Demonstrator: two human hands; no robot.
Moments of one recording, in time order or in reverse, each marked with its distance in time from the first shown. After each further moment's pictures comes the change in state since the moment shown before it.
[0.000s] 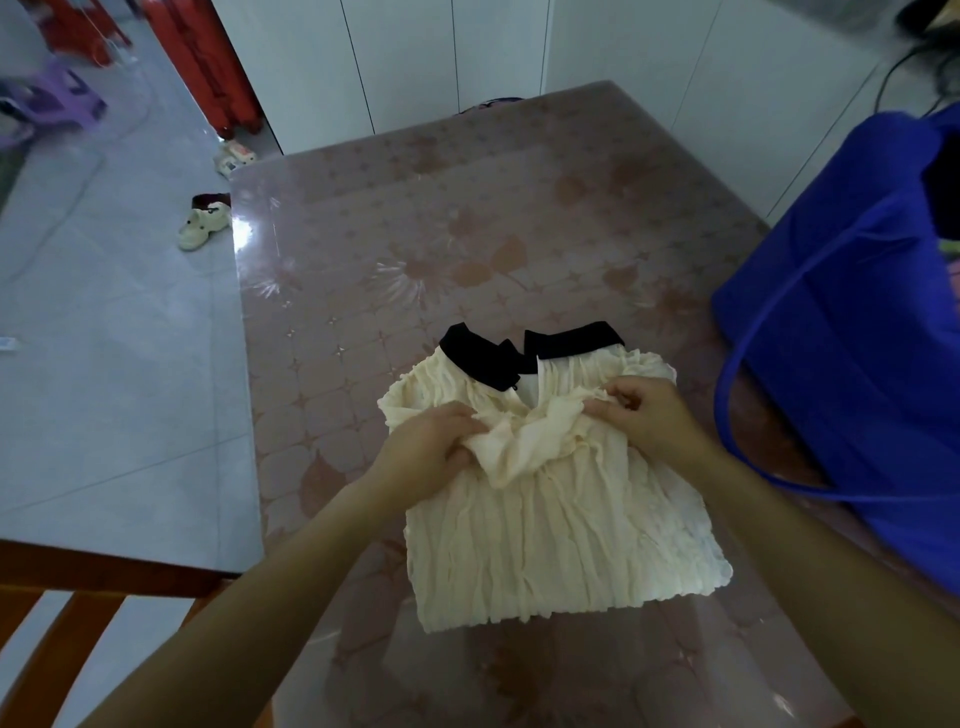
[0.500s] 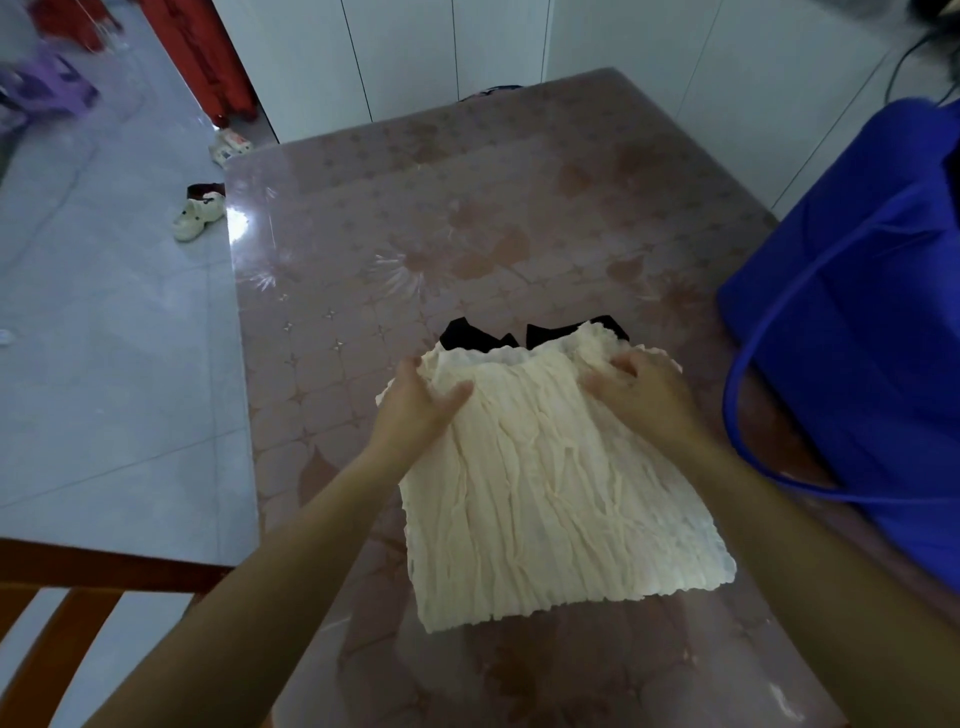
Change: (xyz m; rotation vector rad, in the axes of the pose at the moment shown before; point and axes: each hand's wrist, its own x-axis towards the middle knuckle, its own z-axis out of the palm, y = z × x) left_hand 0.033 -0.009 -0.006 -0.358 0.201 -0.595; right_hand 0.013 -0.019 0.004 -0.389 0.104 0.207
